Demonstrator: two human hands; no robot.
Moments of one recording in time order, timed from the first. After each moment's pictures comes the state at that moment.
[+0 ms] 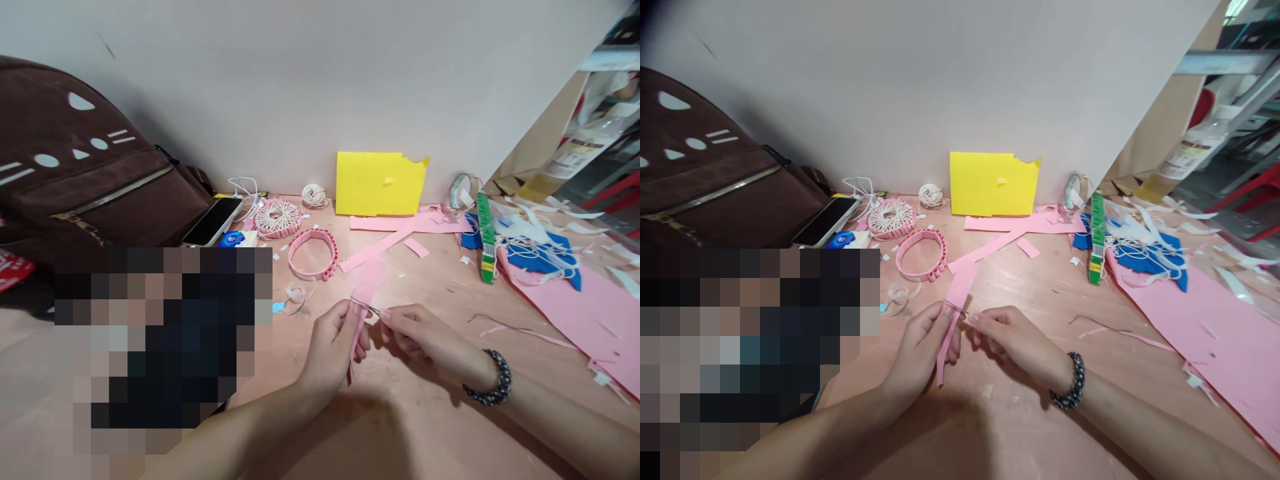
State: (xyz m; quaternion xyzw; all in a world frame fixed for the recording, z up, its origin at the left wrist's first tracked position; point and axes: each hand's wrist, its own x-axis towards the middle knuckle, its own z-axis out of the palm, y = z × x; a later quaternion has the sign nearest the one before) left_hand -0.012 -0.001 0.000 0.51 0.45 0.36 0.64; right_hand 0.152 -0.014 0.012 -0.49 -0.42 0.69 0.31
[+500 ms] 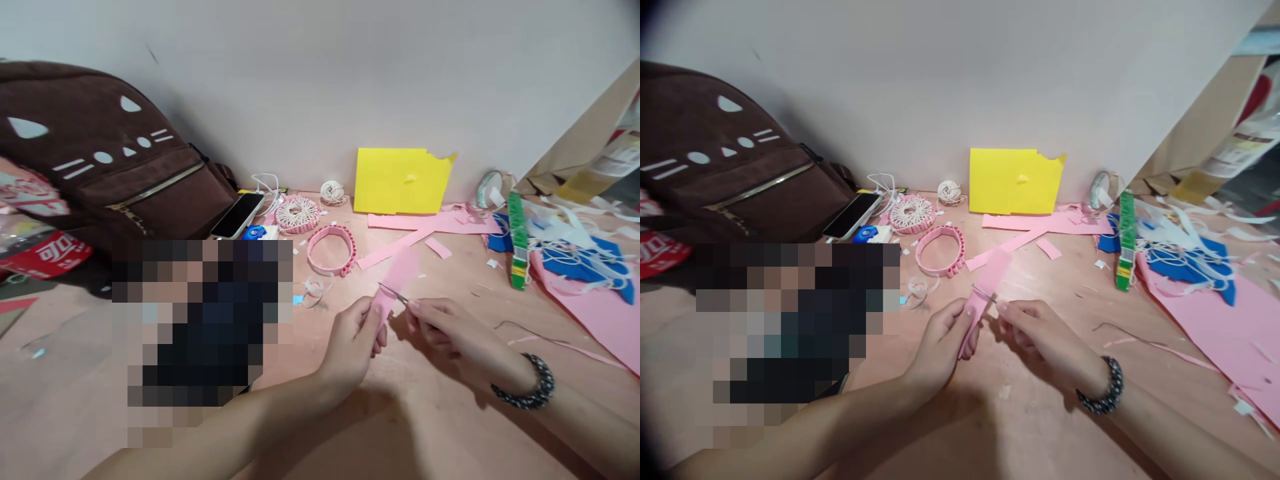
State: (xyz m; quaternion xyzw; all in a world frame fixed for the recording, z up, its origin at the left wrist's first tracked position) left_hand -0.012 -0.003 -0.007 0.54 0.44 0.36 0.63; right_hand 0.157 -0.015 0.020 -0.55 -0.40 0.66 0.32
